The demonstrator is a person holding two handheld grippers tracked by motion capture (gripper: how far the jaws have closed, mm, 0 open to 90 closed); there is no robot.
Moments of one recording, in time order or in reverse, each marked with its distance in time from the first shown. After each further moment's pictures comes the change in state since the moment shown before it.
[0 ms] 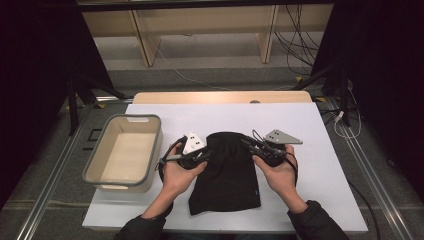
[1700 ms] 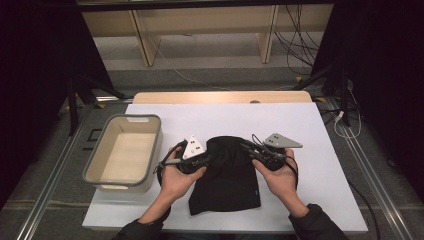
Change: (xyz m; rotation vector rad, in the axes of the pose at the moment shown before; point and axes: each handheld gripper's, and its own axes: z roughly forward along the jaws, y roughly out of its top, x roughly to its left) left arm -0.008 -0.004 -0.008 0.021 -0.019 0.030; right arm 0.005 -0.006 -0.005 0.015 0.020 -0.004
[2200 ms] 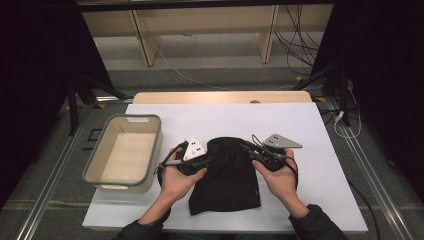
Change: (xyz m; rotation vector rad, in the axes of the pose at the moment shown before) left arm -0.003 -0.001 0.000 0.005 -0.006 0.008; right arm 0.000 -0.002 0.000 0.005 0.003 0.002
